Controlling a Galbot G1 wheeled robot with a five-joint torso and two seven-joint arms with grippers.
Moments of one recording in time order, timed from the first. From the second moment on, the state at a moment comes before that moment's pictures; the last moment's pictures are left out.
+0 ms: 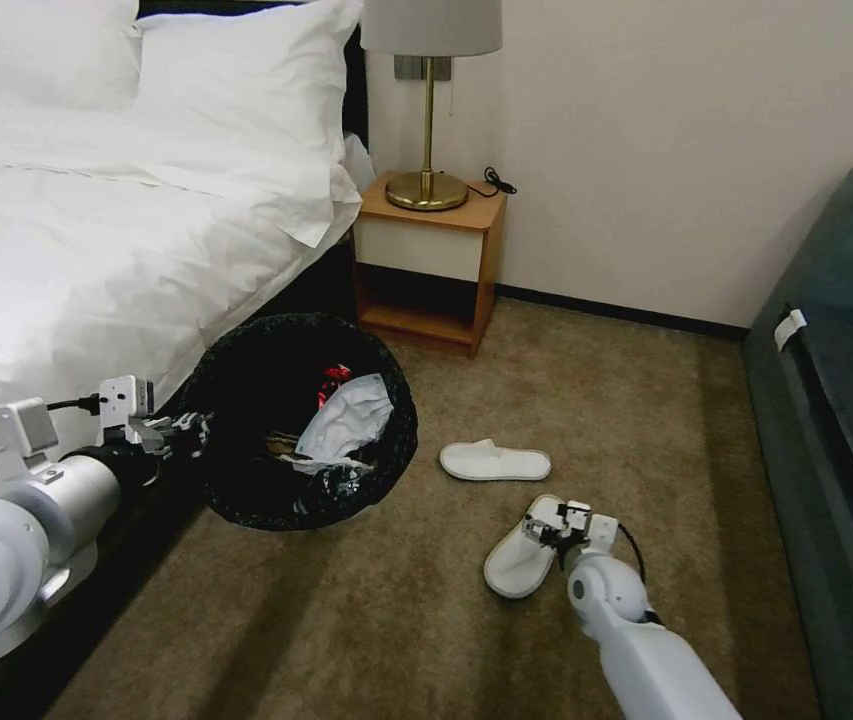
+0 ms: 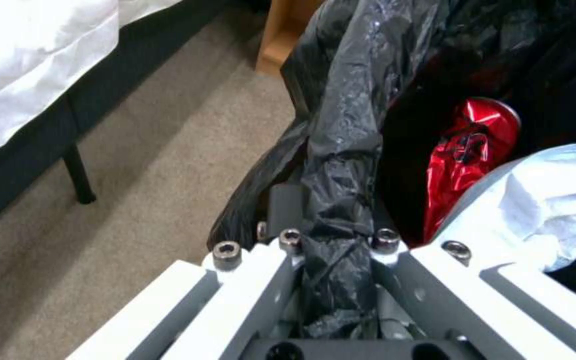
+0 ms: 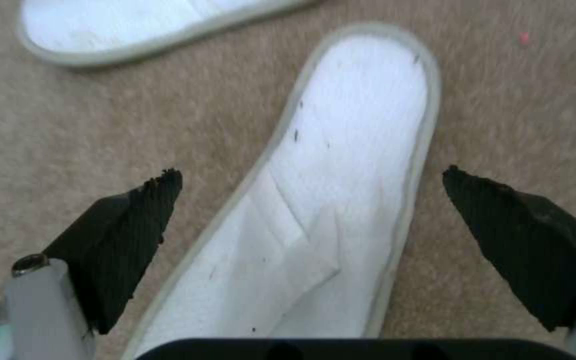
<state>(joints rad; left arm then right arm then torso) 1.38 -0.78 -0.86 -2.40 -1.51 0.74 -0.62 -1.05 1.35 0.29 1.28 0.64 -0.40 0.31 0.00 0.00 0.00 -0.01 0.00</state>
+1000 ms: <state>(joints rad) 1.37 -0.78 -0.85 -2.37 -1.48 0.74 -0.58 -1.03 1.43 0.26 1.17 0.64 -0.38 0.36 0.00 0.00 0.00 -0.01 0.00</state>
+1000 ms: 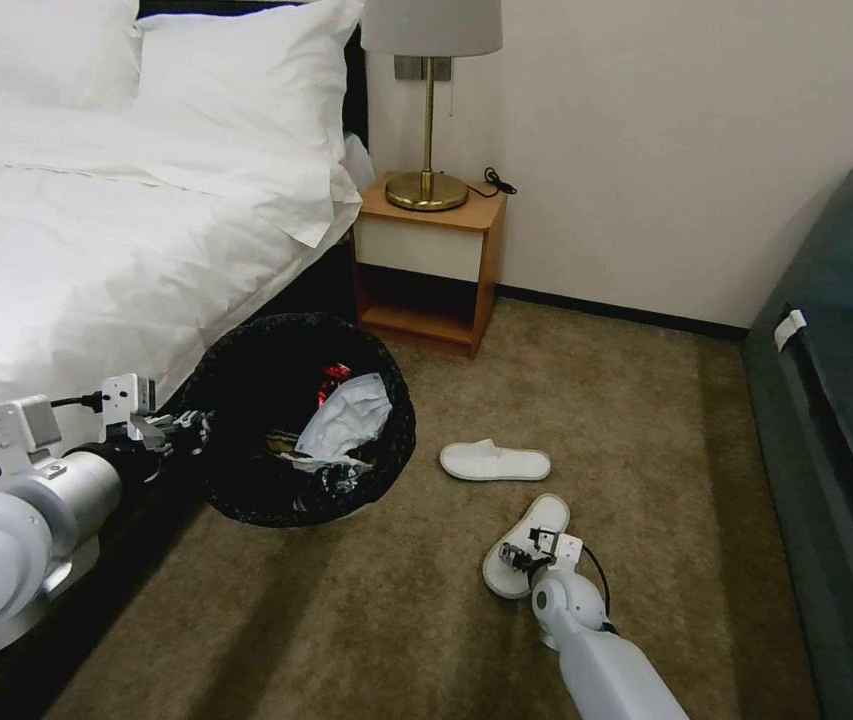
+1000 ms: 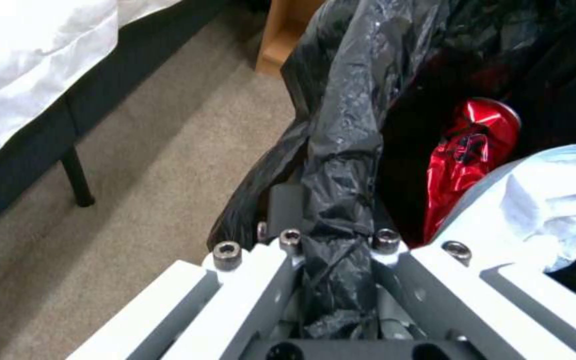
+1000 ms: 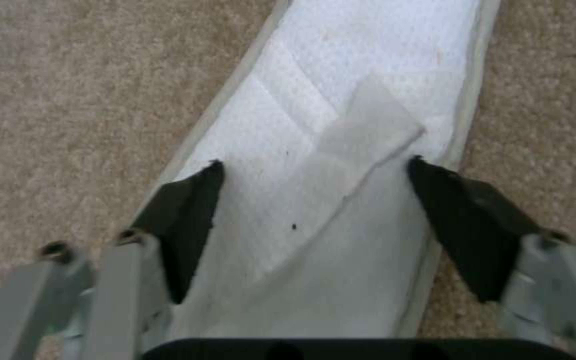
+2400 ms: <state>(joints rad) 1.37 -0.80 -0.83 -2.35 -1.45 0.74 -0.56 -1.07 1.32 0.26 1.48 0.70 -0.39 0.41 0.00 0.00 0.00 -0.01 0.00</state>
